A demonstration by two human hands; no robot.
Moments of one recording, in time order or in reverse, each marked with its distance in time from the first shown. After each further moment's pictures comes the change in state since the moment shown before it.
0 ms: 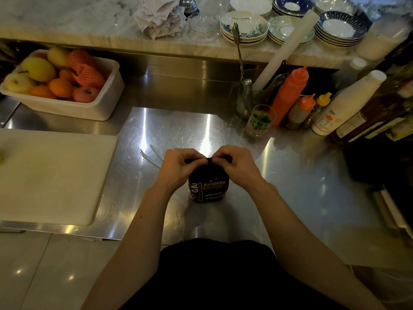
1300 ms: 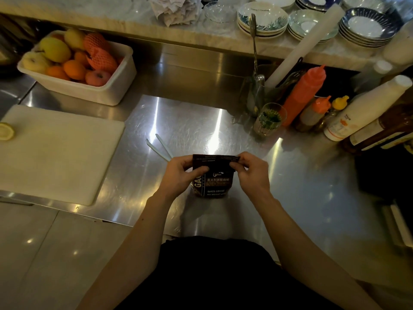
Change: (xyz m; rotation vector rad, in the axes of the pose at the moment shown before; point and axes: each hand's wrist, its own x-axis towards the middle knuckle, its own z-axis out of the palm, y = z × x) left_hand -0.030 -0.027 0.033 -0.355 0.062 -0.203; right_hand -0.031 0.037 0.002 0.110 0.220 0.158
